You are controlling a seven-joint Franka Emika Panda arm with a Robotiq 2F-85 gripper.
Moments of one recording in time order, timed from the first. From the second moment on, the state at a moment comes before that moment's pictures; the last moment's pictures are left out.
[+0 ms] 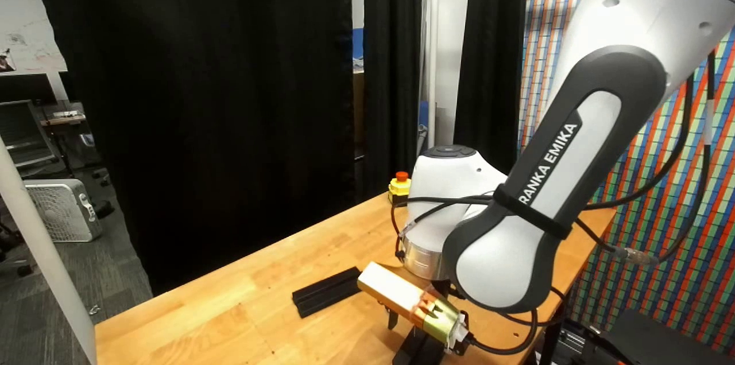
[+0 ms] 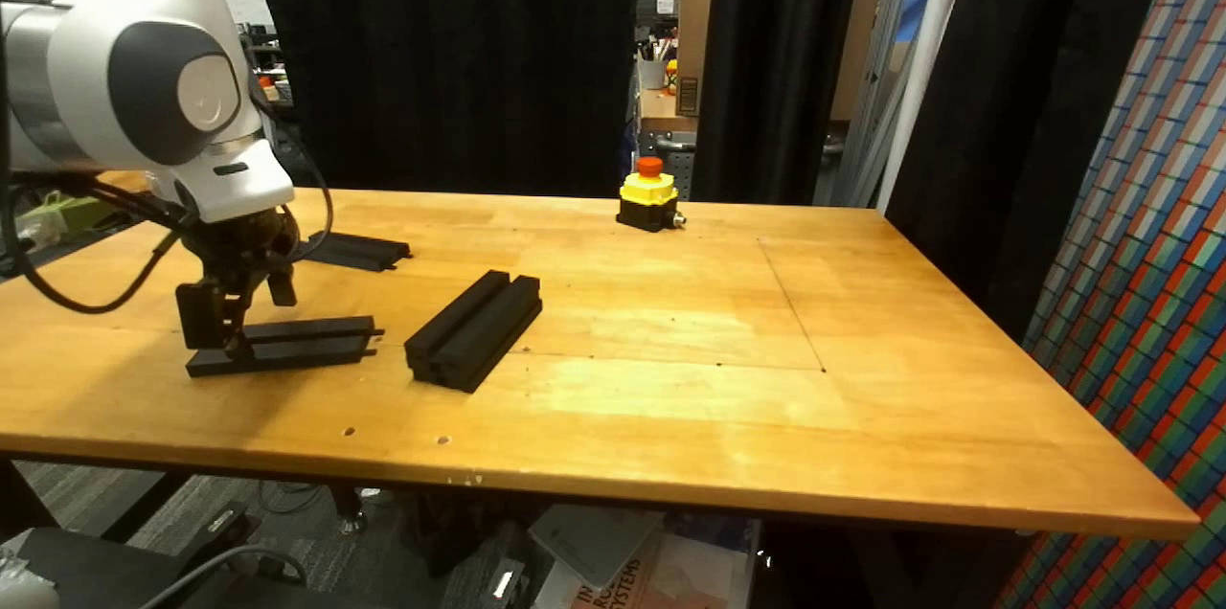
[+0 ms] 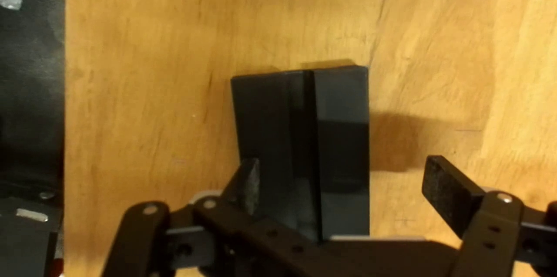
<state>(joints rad) 0.29 0.07 0.26 -2.71 0.08 2.88 1.70</state>
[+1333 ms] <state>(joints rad) 0.31 -0.03 0.31 -2.72 -0.19 2.68 1.90</state>
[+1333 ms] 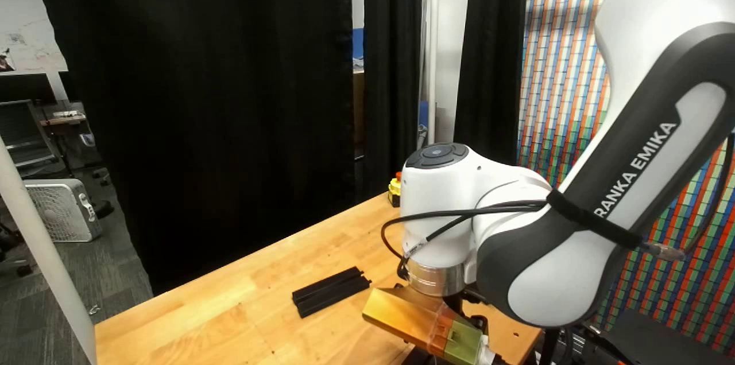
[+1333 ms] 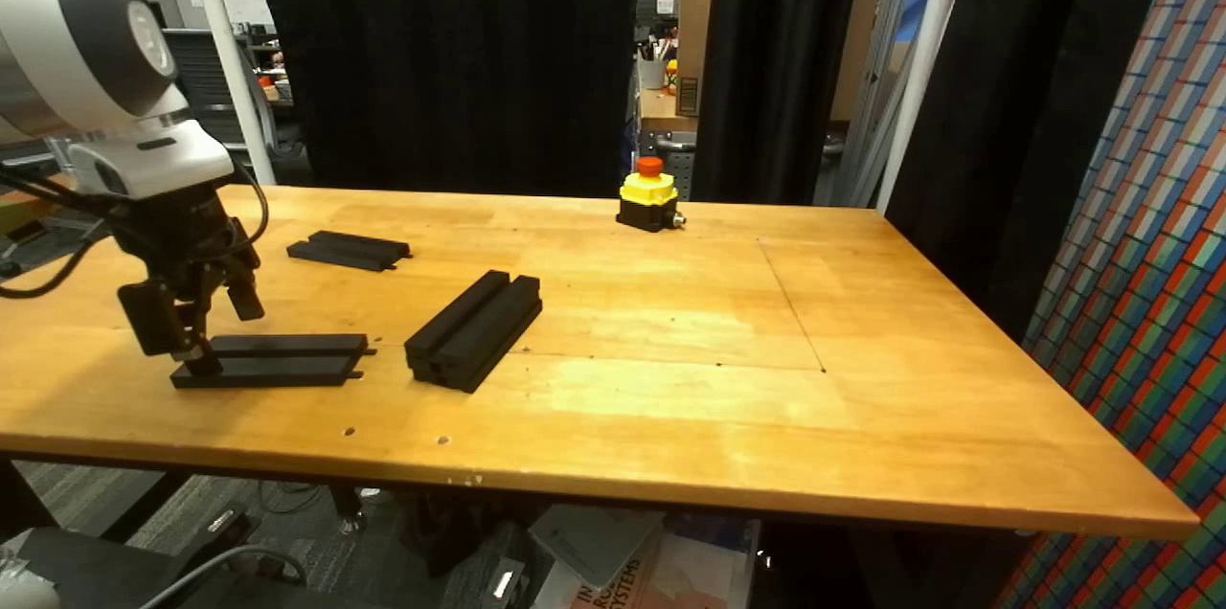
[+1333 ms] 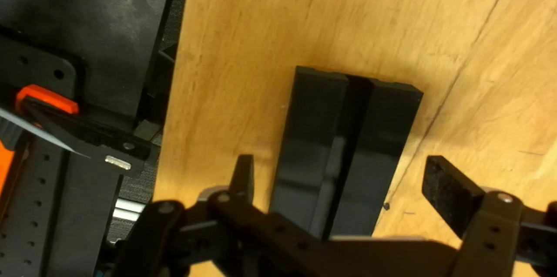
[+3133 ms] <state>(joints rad) 0.27 0.02 0.28 -2.74 -0.19 2.79 1.69</state>
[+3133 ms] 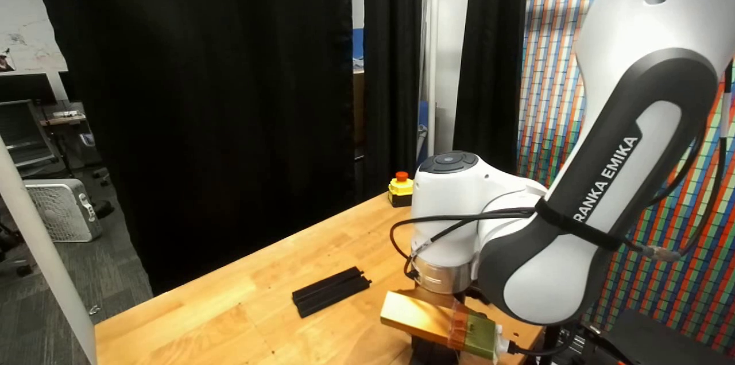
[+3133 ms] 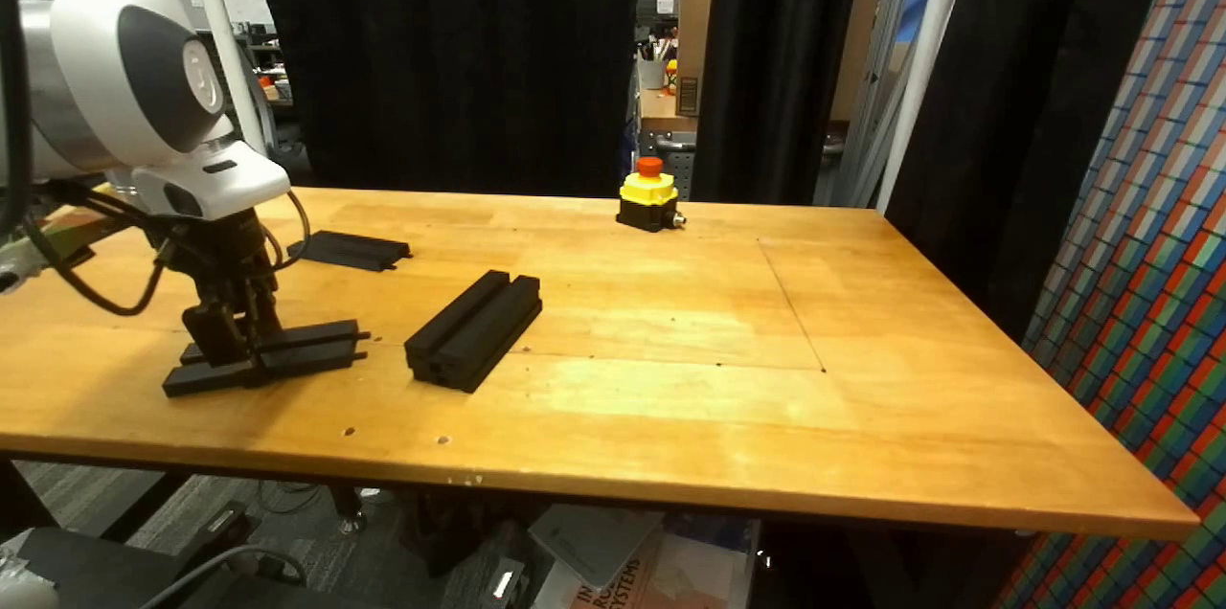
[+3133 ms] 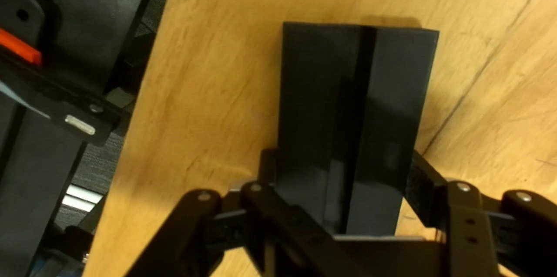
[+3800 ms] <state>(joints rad) 0.25 -0.12 0.24 -2.74 -0.15 2.65 1.09</state>
